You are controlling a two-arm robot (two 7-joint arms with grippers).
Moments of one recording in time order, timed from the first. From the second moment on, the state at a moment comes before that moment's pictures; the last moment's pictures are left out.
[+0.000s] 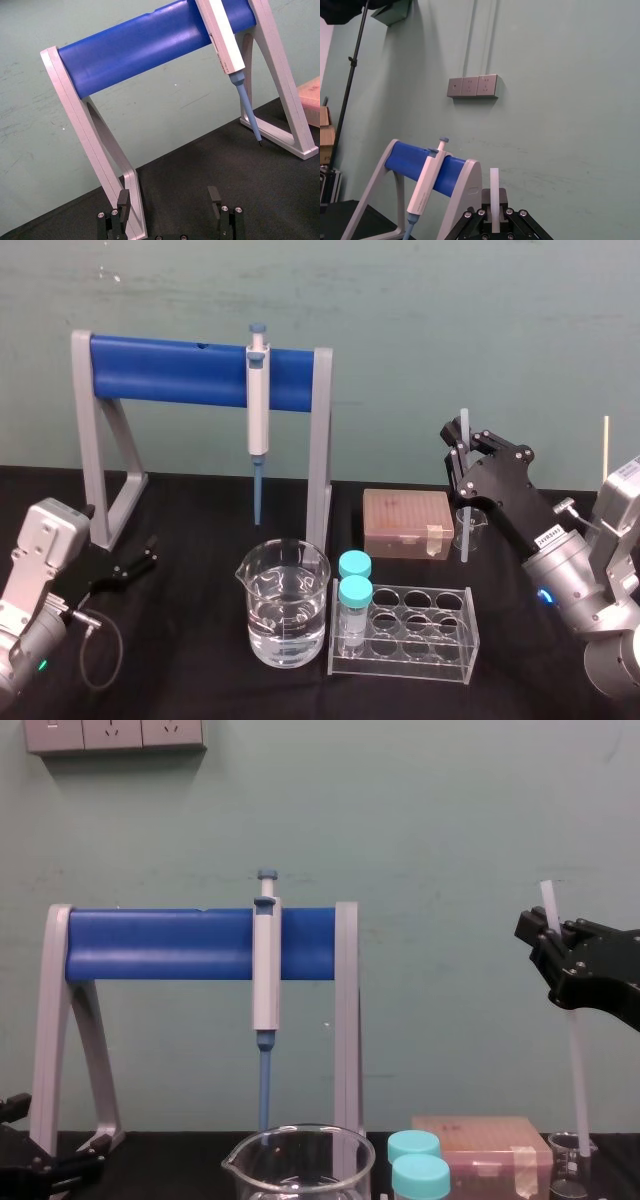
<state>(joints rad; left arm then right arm) -0.20 0.60 0.45 -1.41 -0.25 -0.12 0.03 0.30 0.26 -0.21 -1.28 0.31 -0.54 0.47</state>
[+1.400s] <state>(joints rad) -0.20 0.60 0.45 -1.41 -0.25 -0.12 0.03 0.30 0.26 -0.21 -1.28 0.31 -0.54 0.47</state>
